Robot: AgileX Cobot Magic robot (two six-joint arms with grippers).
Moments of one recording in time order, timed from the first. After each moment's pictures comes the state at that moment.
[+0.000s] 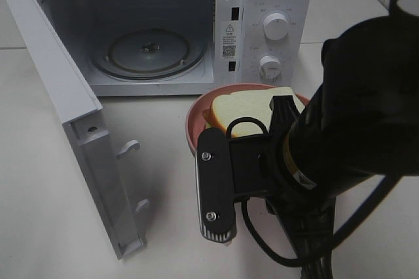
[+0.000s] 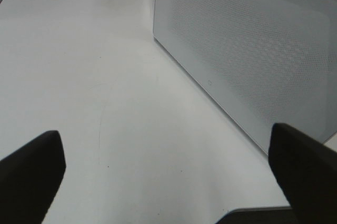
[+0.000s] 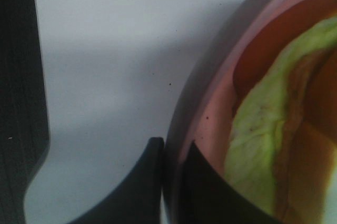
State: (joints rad) left arm 0.02 -0.01 -0.51 -0.13 1.09 0.03; right arm 1.04 1.50 -0.81 -0.47 0.73 -0.26
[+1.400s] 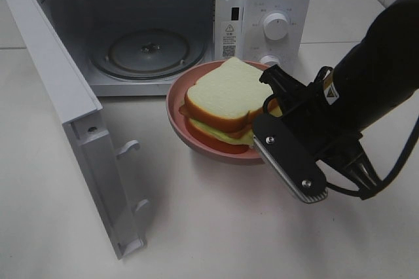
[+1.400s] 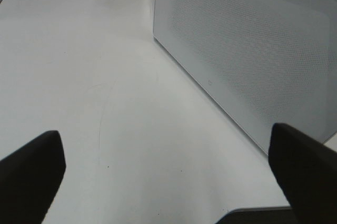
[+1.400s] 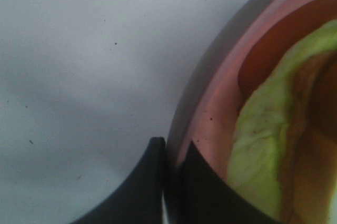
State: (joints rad) left arm 0.02 -0.01 -0.51 -0.13 1.09 0.03; right arm 0.62 1.50 -0.81 -0.14 0.51 -1.47
